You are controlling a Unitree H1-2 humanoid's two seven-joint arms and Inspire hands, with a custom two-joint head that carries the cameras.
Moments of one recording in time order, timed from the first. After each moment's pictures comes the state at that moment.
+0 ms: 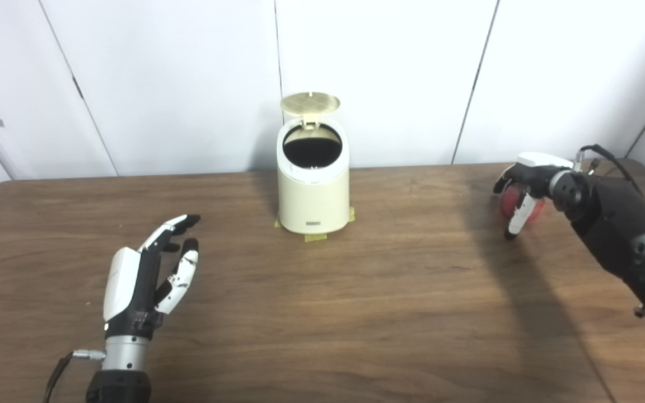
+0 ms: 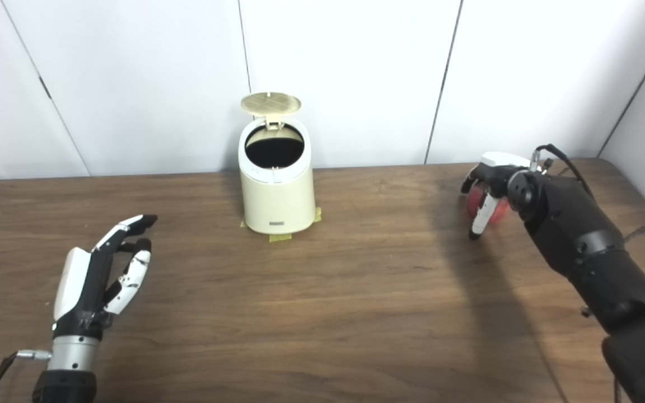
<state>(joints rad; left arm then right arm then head) -0.04 0.22 -0.02 -0.10 0.51 -0.13 0.14 -0.76 -0.63 0.42 0.58 -0.75 0.30 0.47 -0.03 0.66</state>
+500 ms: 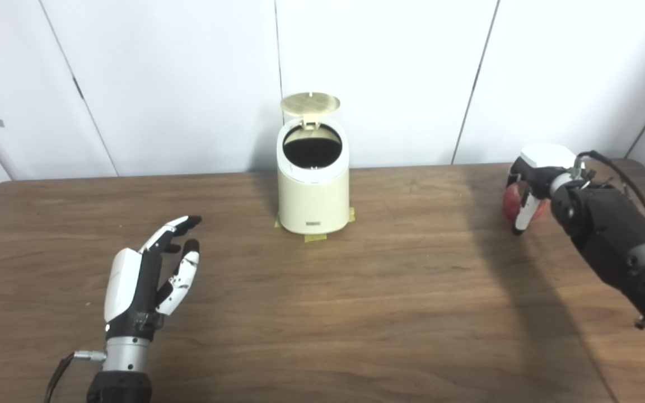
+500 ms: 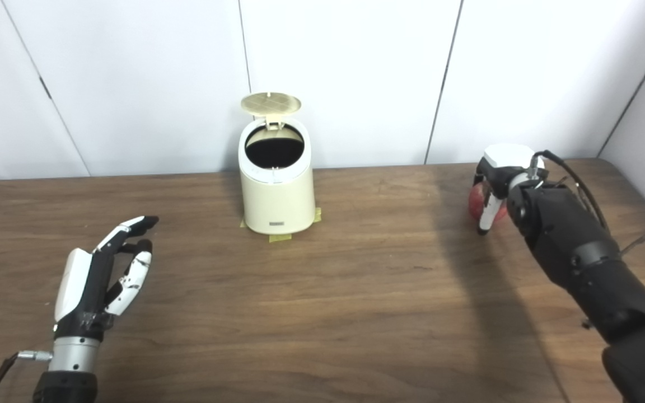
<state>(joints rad) -0.04 0.22 -0.02 -0.10 0.51 -0.13 0.14 -0.73 -0.61 0.44 0.61 -0.85 0.26 0.22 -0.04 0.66</state>
